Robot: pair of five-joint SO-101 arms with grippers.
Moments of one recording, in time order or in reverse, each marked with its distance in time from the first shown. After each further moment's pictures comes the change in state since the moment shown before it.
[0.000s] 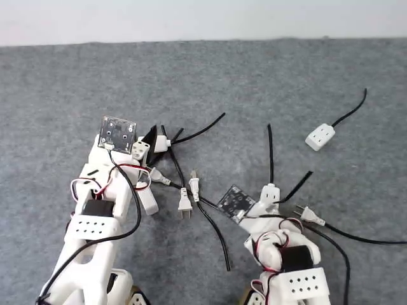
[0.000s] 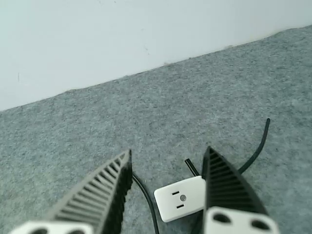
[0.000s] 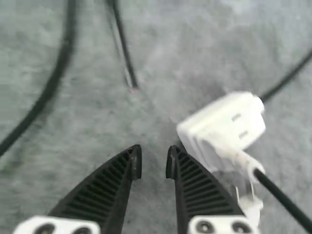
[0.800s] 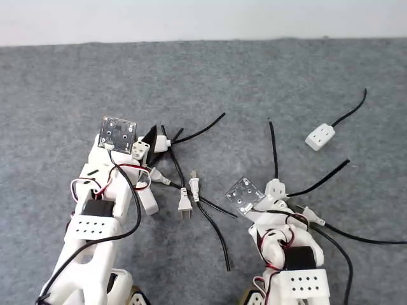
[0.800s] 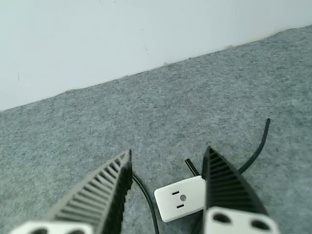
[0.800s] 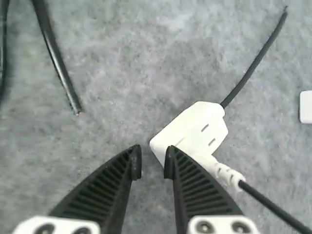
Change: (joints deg) left arm 0.0 0.0 0.0 0.0 0.0; right arm 7.0 0.0 2.0 -11.2 0.0
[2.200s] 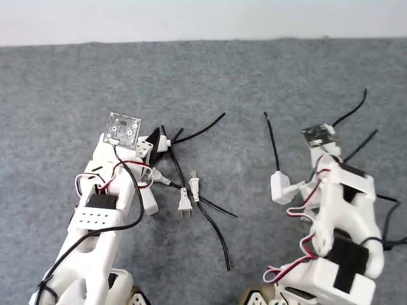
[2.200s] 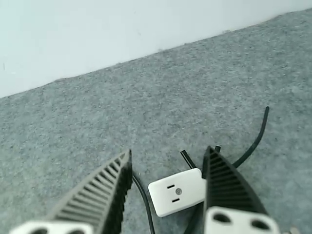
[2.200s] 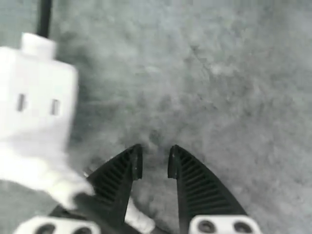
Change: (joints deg) left arm 0.5 6.8 -2.1 -1.5 0.0; right arm 26.5 81.5 -48.8 -8.9 -2.6
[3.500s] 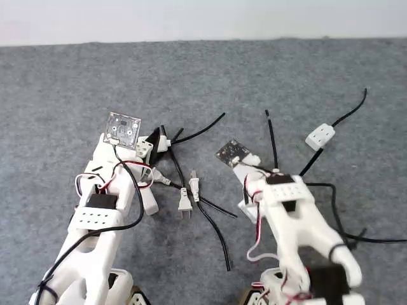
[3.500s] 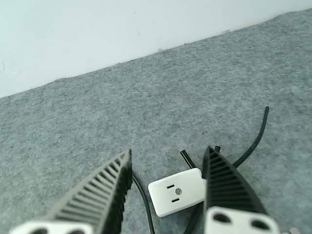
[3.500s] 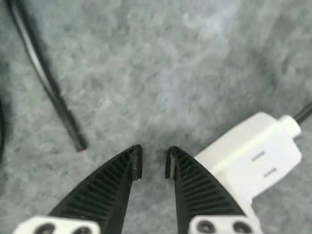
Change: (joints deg) left arm 0.0 0.0 0.0 0.0 0.0; right arm -30.5 -9.8 11.3 -0.3 -4.8
